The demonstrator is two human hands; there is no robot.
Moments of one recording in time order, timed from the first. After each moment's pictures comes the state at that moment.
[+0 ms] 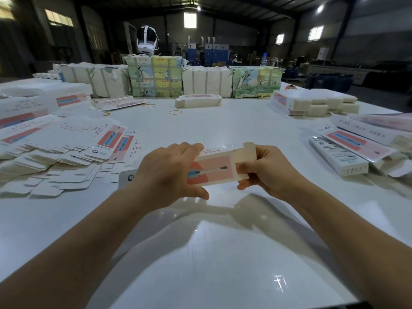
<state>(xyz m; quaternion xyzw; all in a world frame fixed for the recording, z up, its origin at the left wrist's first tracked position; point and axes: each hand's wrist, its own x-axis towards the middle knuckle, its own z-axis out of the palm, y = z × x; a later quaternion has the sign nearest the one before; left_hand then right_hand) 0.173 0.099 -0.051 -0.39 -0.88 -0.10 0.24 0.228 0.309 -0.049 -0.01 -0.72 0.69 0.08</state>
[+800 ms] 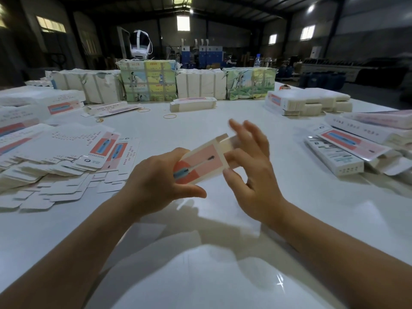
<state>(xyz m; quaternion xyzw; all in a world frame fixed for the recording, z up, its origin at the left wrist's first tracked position) 0.169 0.094 -0.048 -0.37 -0.88 -0.27 0.11 0.242 0.279 -0.061 0.13 -0.85 0.30 0.42</state>
